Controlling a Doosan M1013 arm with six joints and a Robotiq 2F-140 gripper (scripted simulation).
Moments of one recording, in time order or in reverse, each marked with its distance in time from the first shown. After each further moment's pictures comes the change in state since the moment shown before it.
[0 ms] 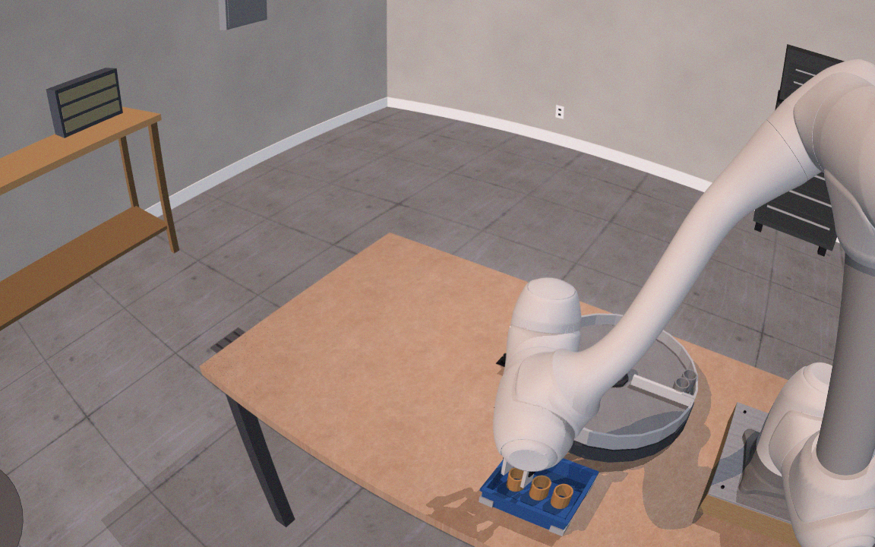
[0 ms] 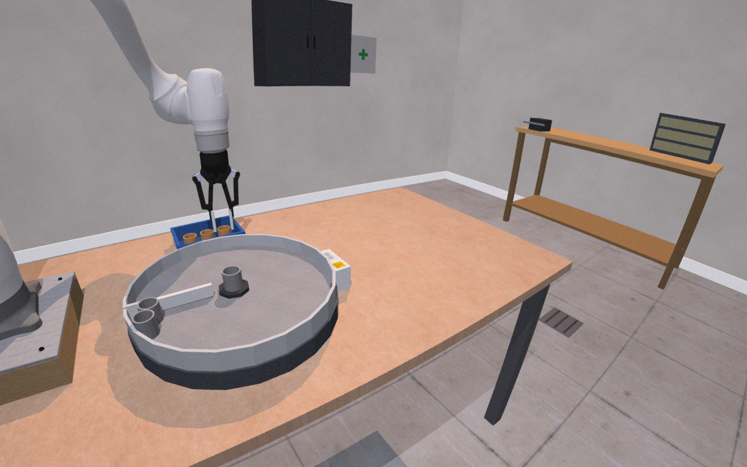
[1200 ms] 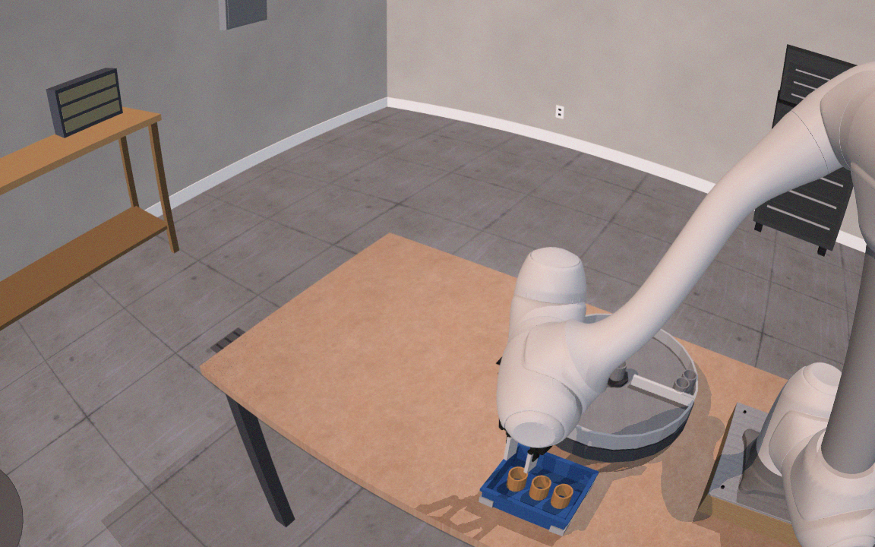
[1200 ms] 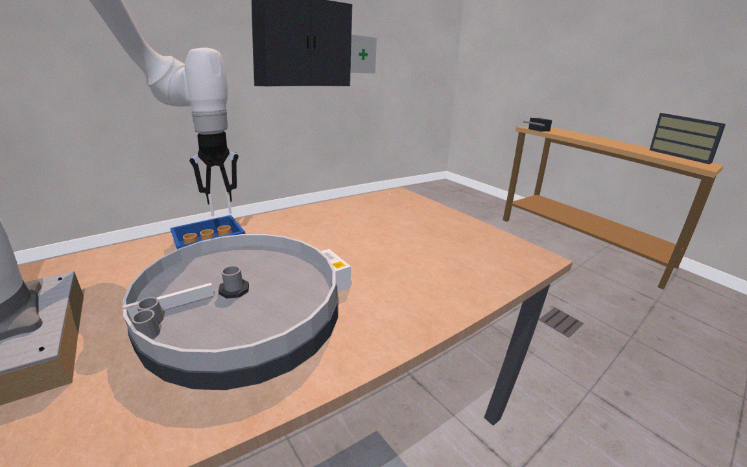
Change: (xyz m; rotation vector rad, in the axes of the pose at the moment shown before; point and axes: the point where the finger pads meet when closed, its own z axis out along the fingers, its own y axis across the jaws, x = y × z) arm 0.000 0.000 -0.050 0.000 0.000 0.000
